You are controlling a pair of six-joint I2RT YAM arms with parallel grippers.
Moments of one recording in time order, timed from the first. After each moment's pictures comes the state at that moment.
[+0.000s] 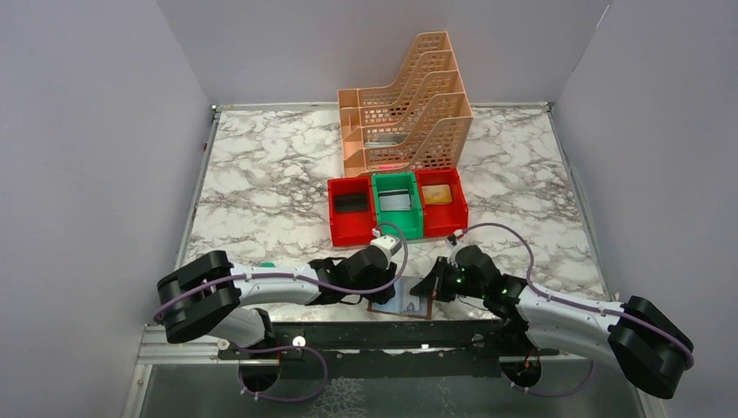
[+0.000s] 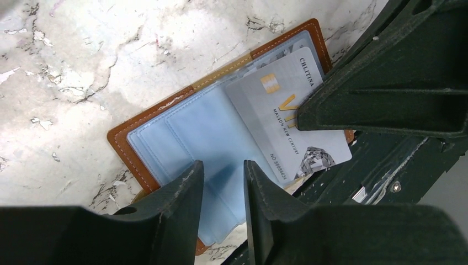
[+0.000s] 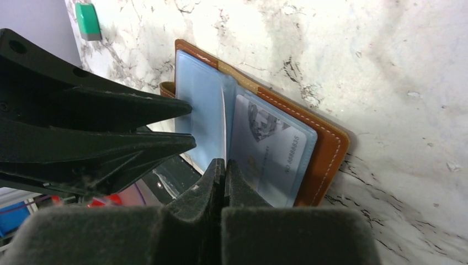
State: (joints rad) left arm -1.16 1.38 0.56 0.04 -0.05 -0.62; right arm 0.83 0.94 0.14 0.19 -0.20 1.05
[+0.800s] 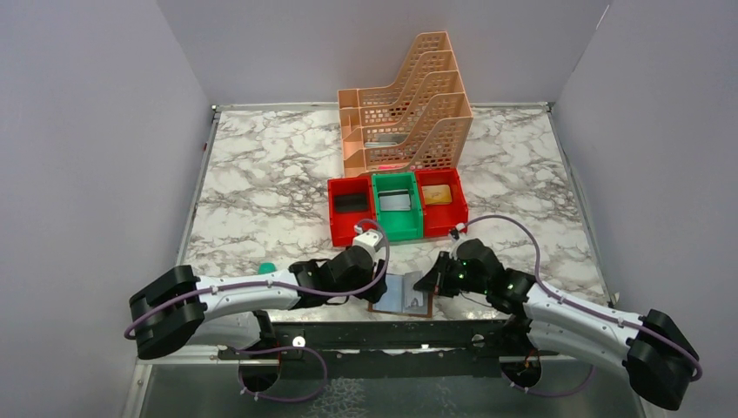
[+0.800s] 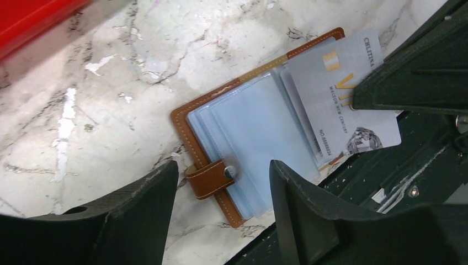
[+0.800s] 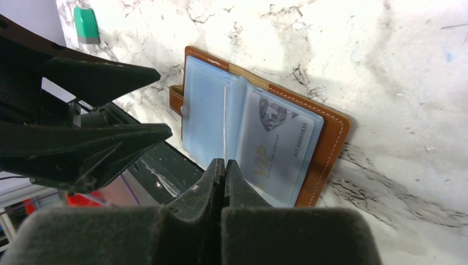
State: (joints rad) left arm -1.14 1.21 0.51 -0.05 -0.16 -0.61; right arm 0.83 0.83 0.26 -0.08 -0.16 0.98
